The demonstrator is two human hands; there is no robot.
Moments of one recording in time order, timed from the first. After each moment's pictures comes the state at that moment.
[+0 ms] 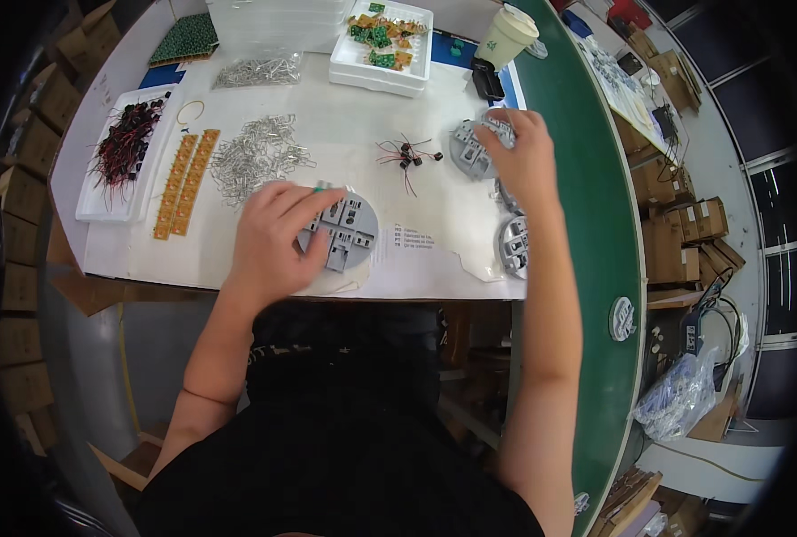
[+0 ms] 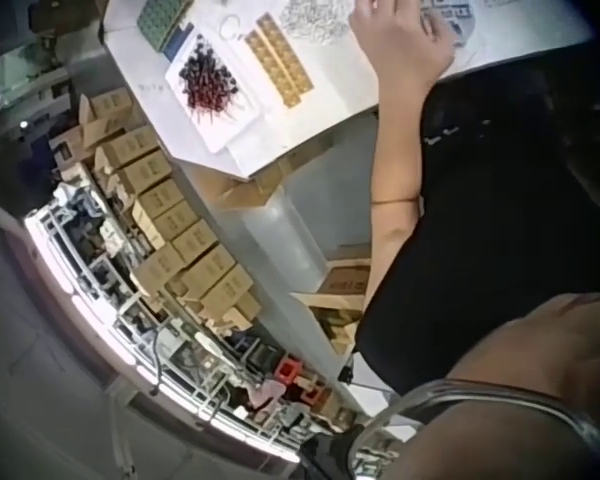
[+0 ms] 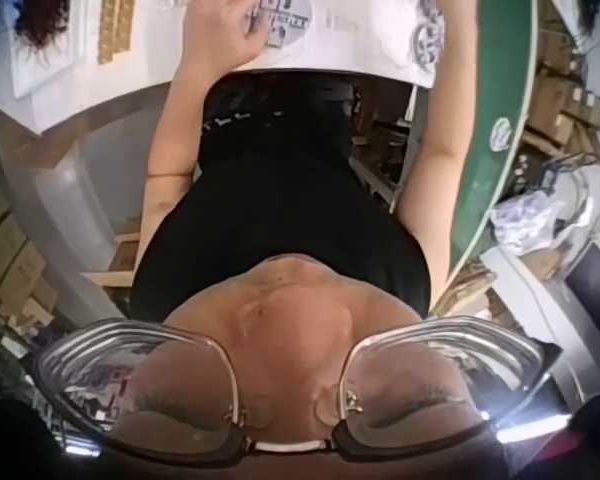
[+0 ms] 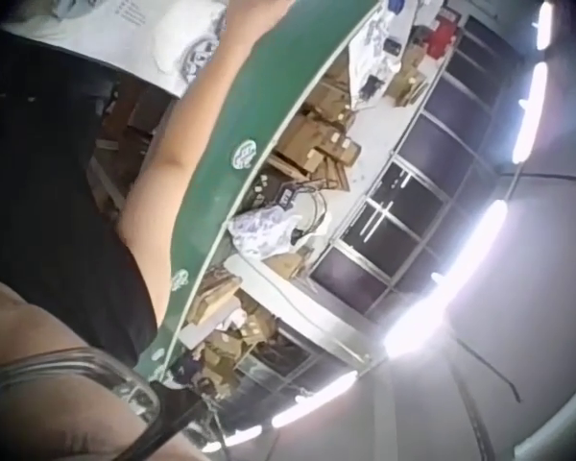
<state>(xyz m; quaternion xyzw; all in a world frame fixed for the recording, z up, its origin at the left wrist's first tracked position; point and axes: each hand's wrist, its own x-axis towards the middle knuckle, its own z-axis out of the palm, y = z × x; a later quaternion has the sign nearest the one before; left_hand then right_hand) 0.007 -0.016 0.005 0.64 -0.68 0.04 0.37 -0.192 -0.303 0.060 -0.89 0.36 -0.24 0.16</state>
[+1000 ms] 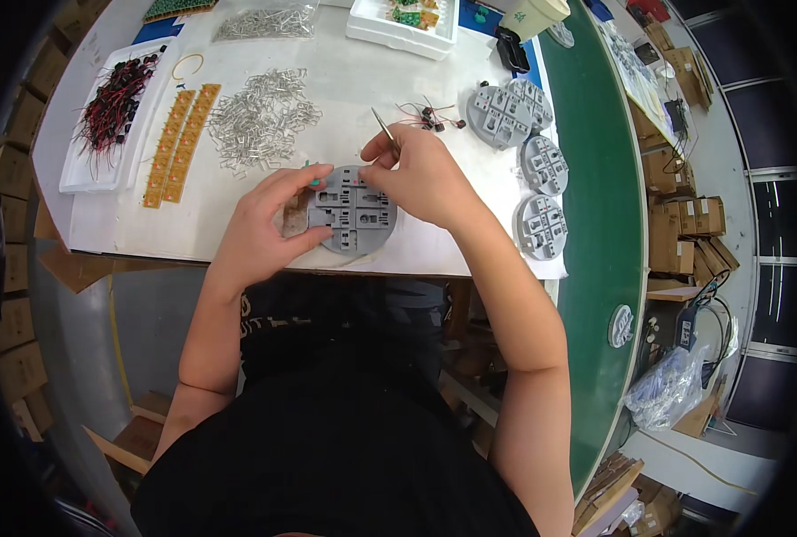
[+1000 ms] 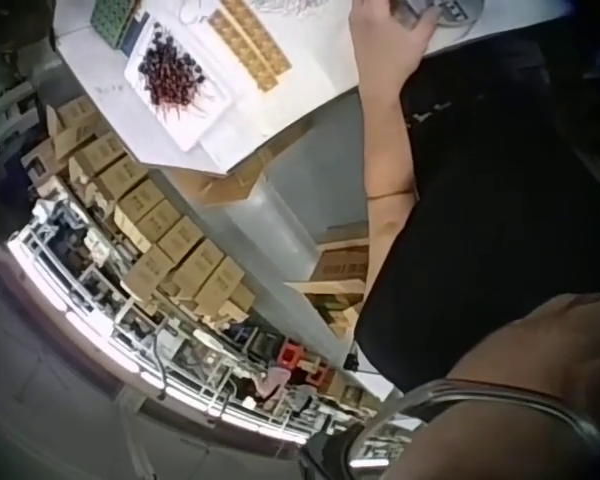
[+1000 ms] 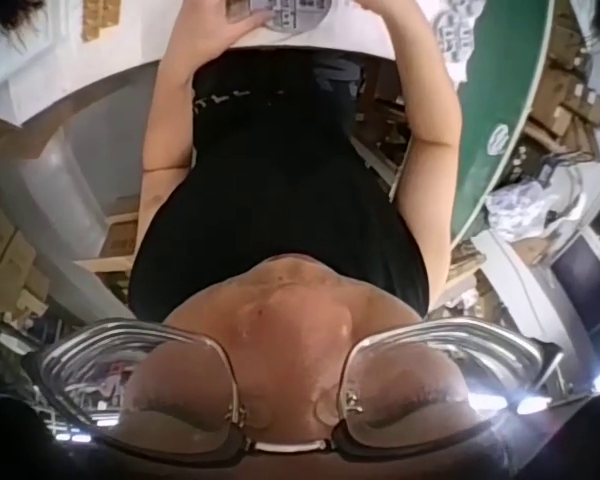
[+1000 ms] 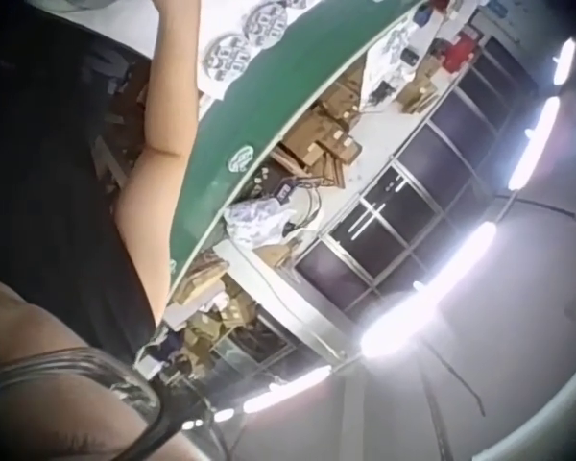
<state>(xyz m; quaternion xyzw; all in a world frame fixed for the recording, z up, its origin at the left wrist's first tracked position) 0.020 0.014 -0.015 0.64 -0.53 -0.22 0.52 -0.121 -0.179 0.052 -0.85 0.32 -0.02 0.42</state>
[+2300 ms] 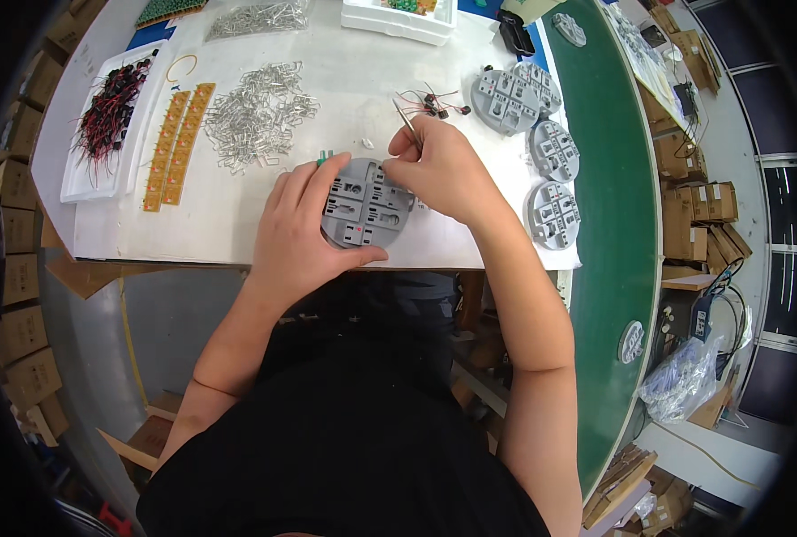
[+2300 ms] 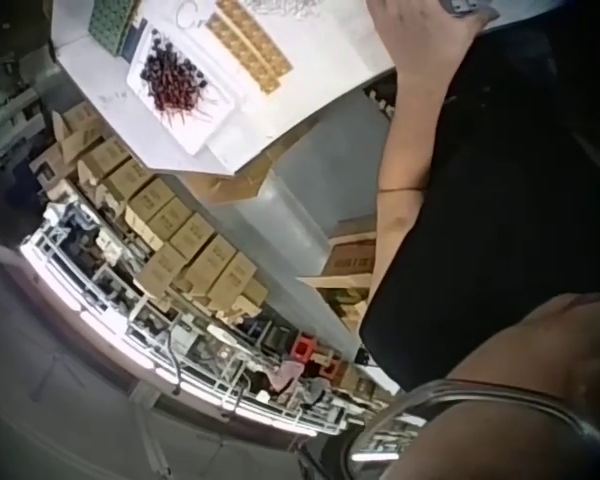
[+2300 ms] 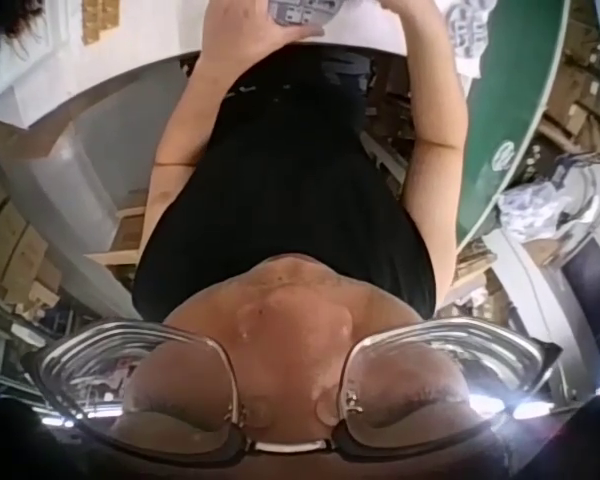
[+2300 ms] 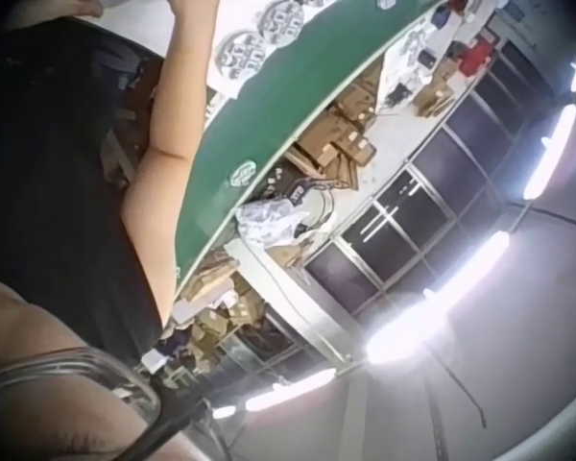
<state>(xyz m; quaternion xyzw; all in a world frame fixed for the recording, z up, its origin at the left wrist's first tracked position) -0.021 -0.001 -0.016 0.72 -0.56 -0.05 0.41 -0.137 -0.189 0.045 -0.81 0.37 -0.04 0.45</state>
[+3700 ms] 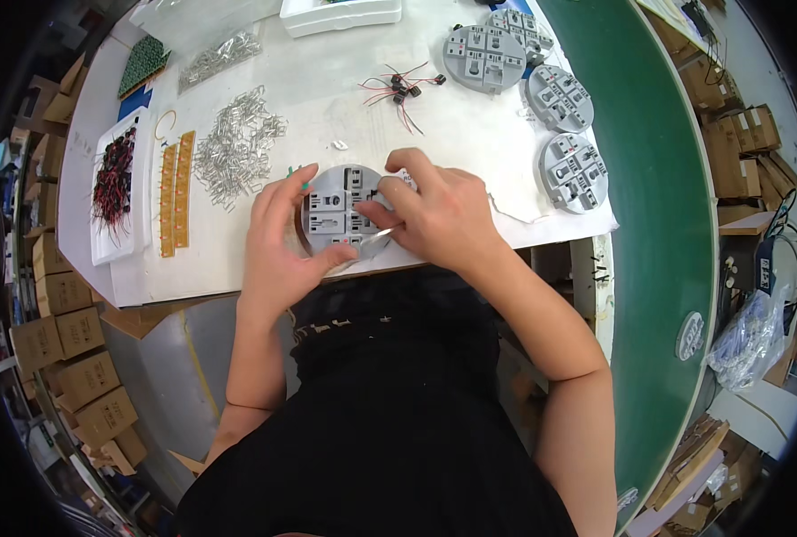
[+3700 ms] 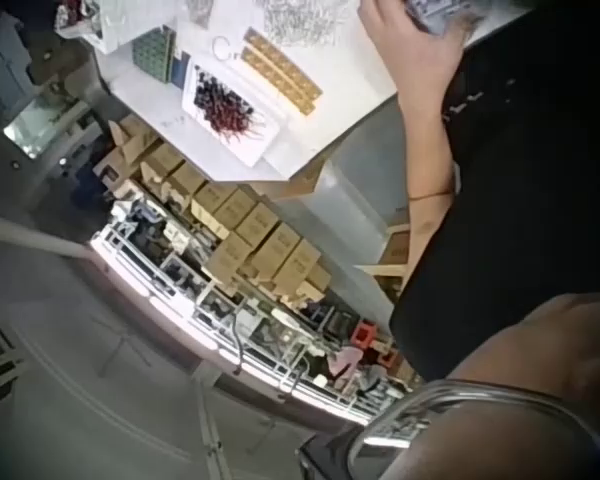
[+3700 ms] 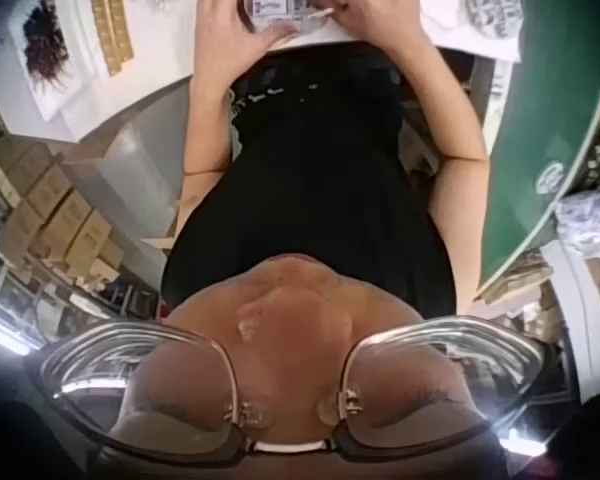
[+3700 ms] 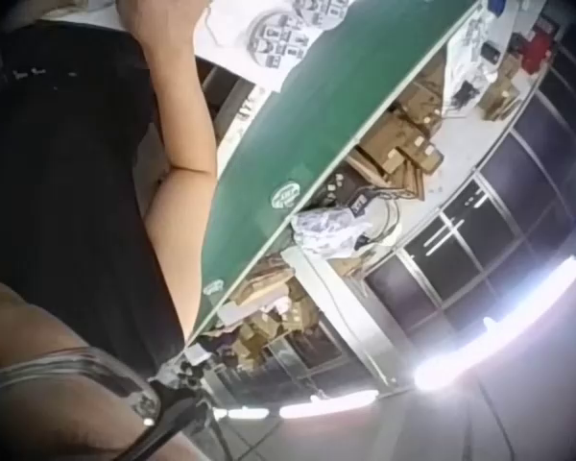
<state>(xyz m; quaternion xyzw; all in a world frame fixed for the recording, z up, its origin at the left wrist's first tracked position) -0.012 -0.006 -0.011 0.71 -0.56 -0.13 0.41 -0.193 -0.163 -0.021 -0.93 0.16 -0.31 0.10</state>
